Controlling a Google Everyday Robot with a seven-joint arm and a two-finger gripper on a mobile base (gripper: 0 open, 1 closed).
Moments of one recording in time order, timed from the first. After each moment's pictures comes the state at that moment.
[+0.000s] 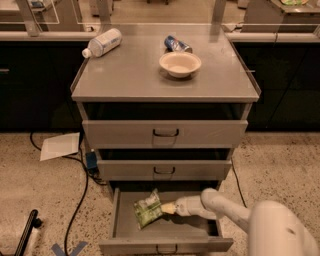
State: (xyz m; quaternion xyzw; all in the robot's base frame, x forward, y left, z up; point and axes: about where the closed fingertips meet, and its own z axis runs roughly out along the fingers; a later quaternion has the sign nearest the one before) arm 0.603 -0.032 0.210 -0.21 0.86 0.41 0.23
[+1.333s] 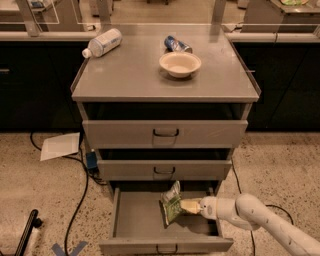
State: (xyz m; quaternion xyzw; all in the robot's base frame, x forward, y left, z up) arm 0.548 -0.120 0.355 -0.17 0.83 0.44 0.30
